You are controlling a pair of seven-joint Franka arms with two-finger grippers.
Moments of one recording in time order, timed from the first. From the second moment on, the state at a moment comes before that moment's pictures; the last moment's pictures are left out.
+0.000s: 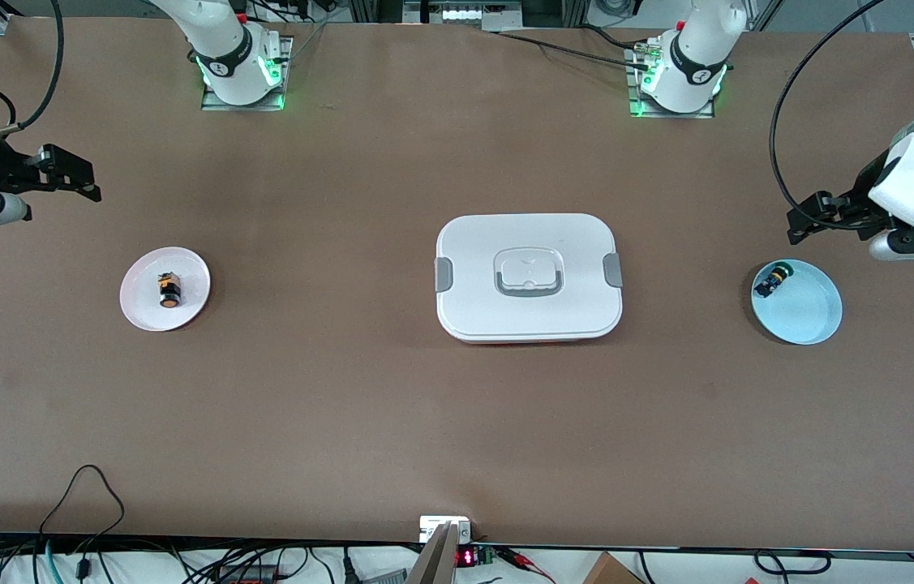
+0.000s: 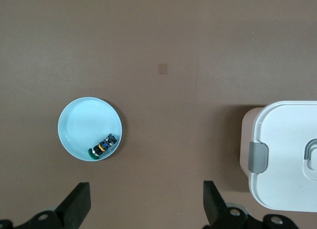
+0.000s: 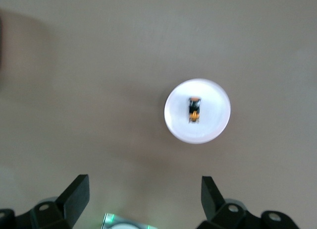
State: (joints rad) left arm 0.03 0.03 -0.08 -1.68 0.03 1.72 -0.13; right arm 0.09 0.09 -0.07 -1.53 0.03 1.46 -0.28
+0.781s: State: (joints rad) left arm 0.03 0.03 -0.08 -1.68 0.03 1.72 -0.13; right arm 0.09 0.20 -0.08 -1.88 0.02 1.94 -0.81
